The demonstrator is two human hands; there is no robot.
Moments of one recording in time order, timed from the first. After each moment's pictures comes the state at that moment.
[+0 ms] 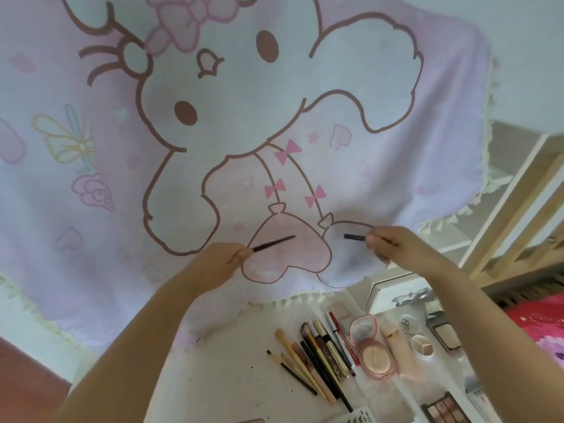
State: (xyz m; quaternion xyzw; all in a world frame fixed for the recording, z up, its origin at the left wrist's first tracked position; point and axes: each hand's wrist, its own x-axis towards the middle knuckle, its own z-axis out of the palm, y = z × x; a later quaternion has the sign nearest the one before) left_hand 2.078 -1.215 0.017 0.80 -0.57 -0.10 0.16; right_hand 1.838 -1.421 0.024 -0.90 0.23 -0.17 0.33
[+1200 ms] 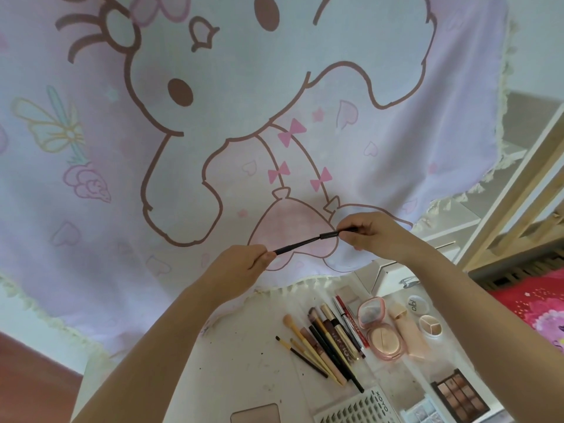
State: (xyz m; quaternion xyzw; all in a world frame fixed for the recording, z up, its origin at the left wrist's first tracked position) left_hand 2.062 -1.216 0.000 0.78 -0.60 -0.10 0.16; right_hand 1.880 -1.393 0.014 -0.85 0.21 -0.17 0.46
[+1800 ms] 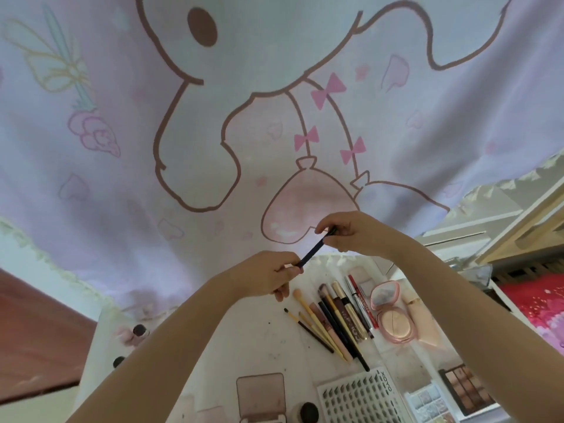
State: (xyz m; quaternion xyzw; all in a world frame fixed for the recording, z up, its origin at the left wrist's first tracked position) left_hand 2.055 -1.215 -0.042 0.73 -0.51 -0.39 0.24; right_hand 1.928 -1.378 -0.016 -0.89 0.18 -0.02 0.43
